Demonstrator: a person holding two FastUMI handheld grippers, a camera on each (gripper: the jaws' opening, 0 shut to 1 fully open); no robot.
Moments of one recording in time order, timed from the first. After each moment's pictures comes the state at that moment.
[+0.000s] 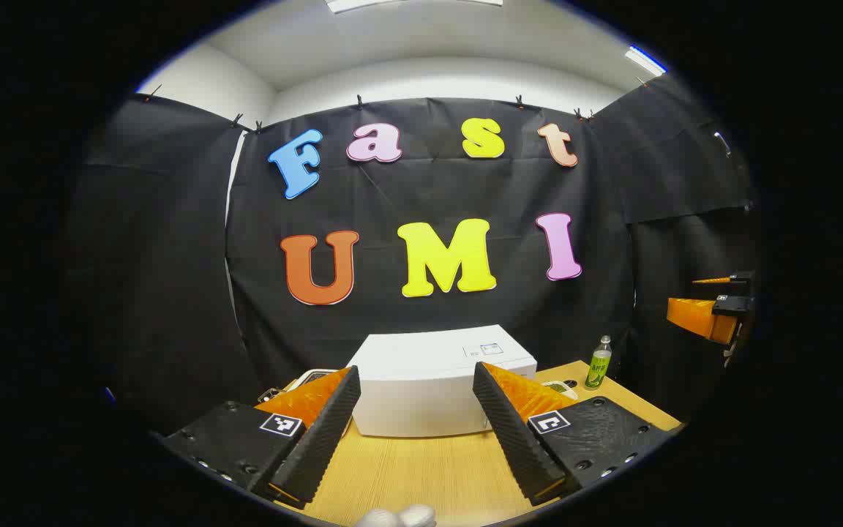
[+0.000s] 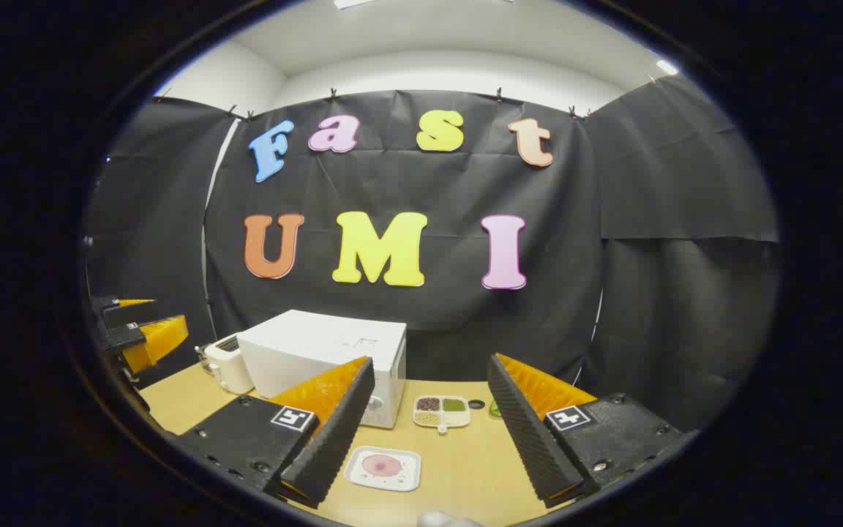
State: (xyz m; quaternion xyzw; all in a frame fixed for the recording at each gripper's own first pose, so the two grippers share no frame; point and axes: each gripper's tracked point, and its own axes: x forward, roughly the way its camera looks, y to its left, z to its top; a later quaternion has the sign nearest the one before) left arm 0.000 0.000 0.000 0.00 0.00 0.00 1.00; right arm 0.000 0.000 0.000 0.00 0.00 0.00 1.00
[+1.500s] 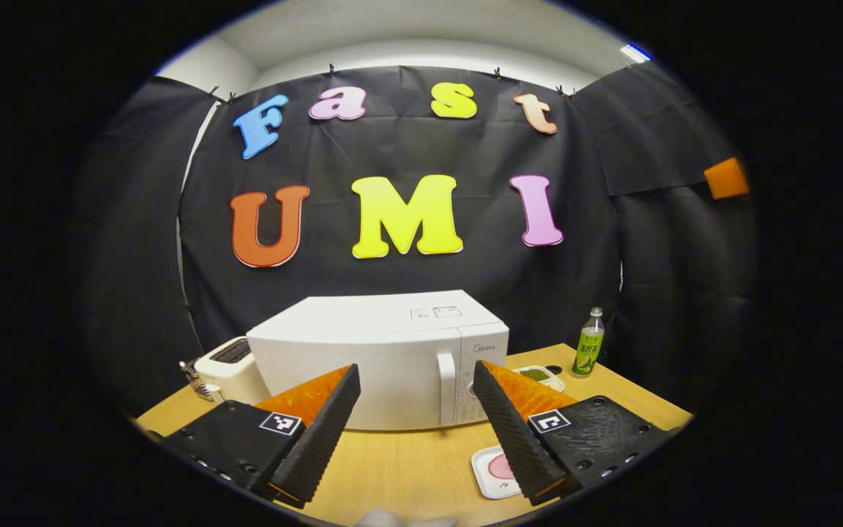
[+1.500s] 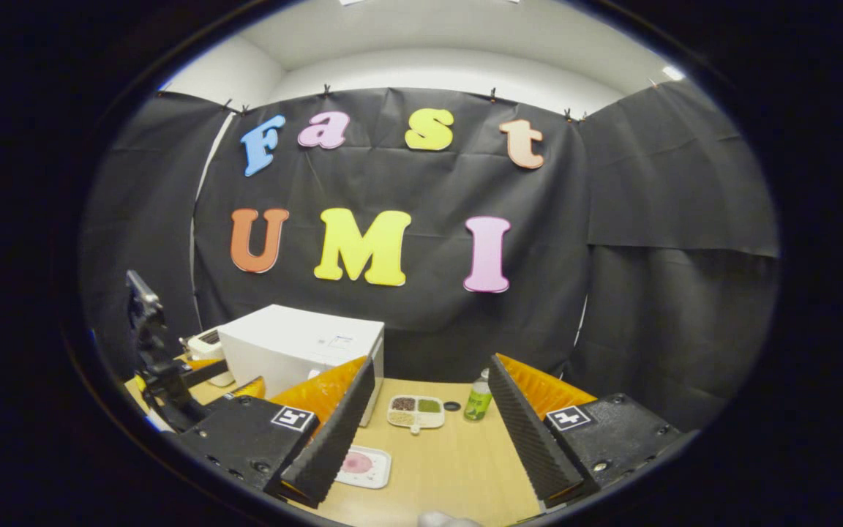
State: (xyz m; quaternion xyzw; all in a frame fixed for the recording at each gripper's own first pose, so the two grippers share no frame) left arm 0.126 -0.117 -0.135 -0.01 0.03 -0.06 1.00; right arm 0.000 -0.055 0.008 -0.03 0.01 -0.03 1.00
